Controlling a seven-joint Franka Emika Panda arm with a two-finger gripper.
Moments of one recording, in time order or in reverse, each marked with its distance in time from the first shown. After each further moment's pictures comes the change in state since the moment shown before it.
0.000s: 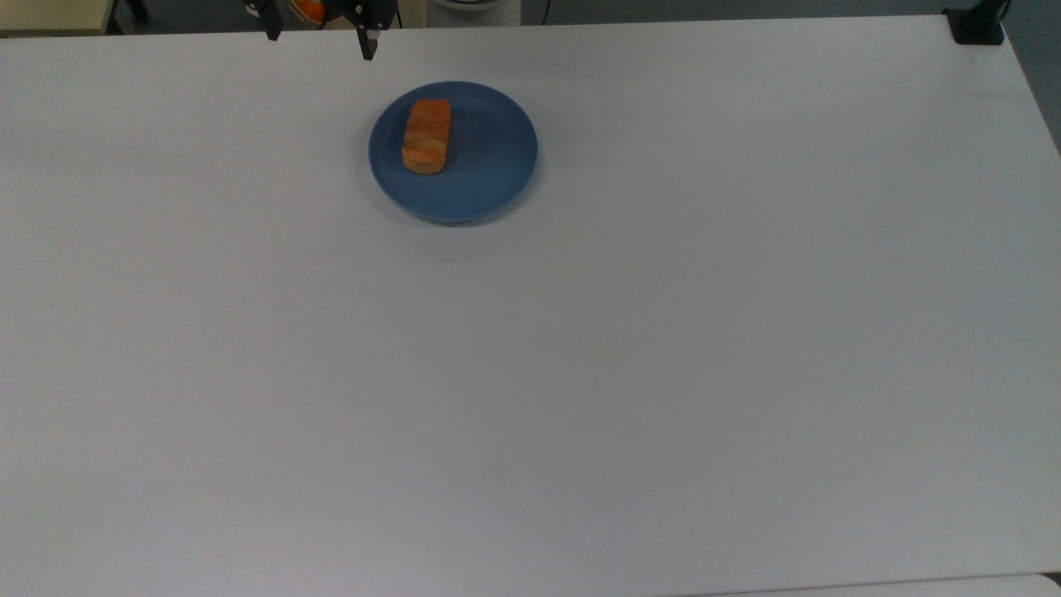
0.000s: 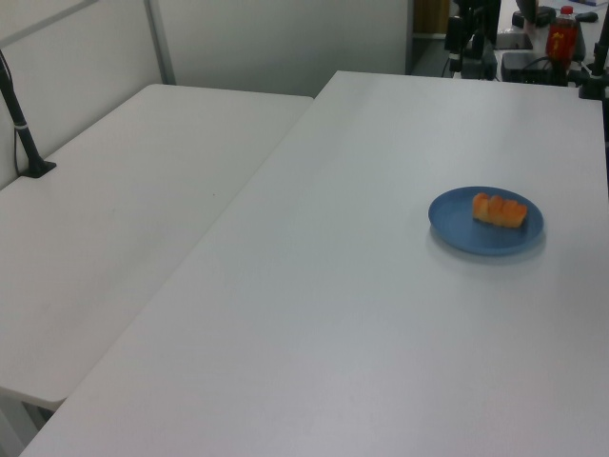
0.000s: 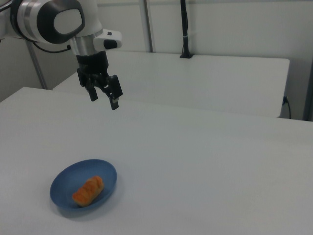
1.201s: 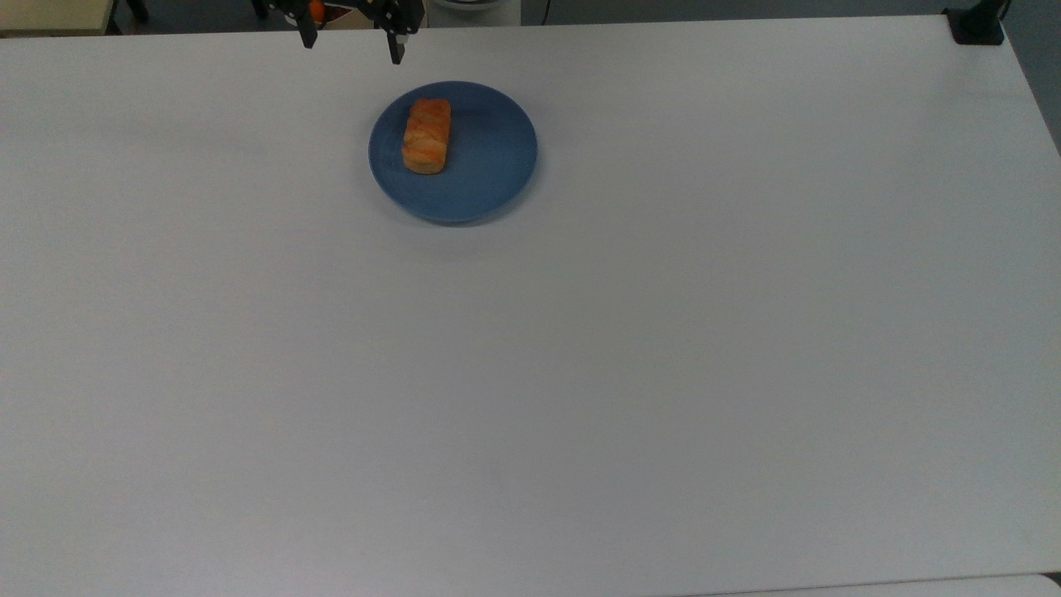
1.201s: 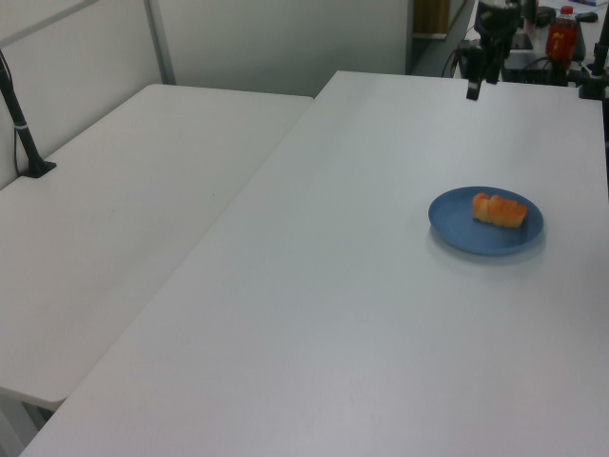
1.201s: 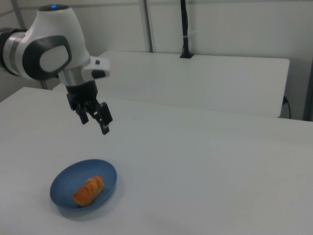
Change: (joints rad) arm 0.006 -0.190 0.013 -0.386 0.003 0.241 -0.001
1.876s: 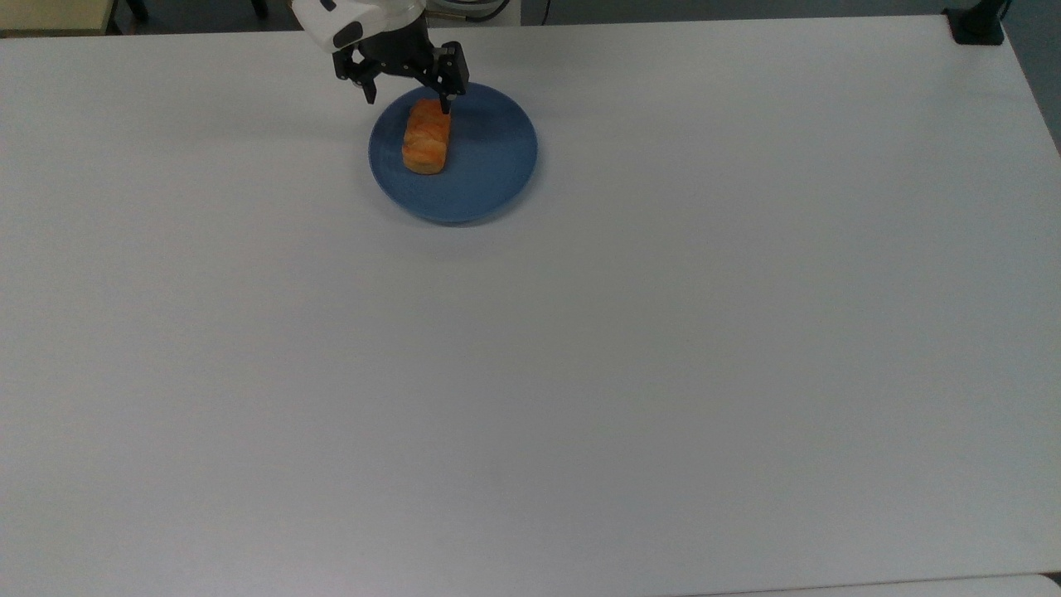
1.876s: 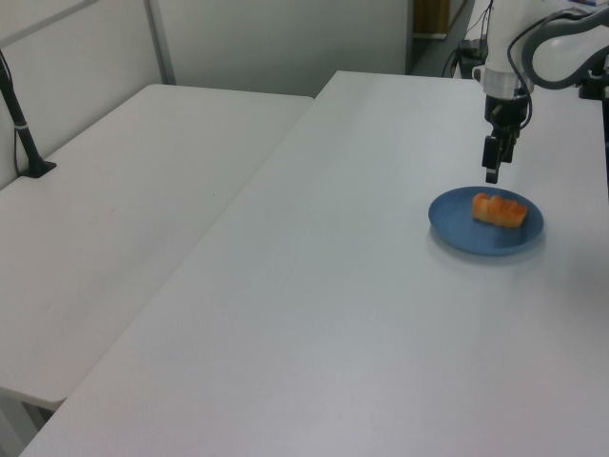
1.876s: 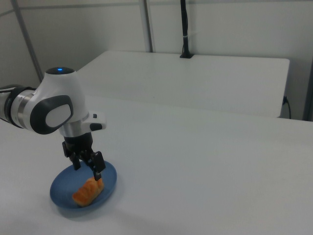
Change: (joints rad) arm 0.007 0.020 0.040 -0.325 0.000 0.229 -0.029
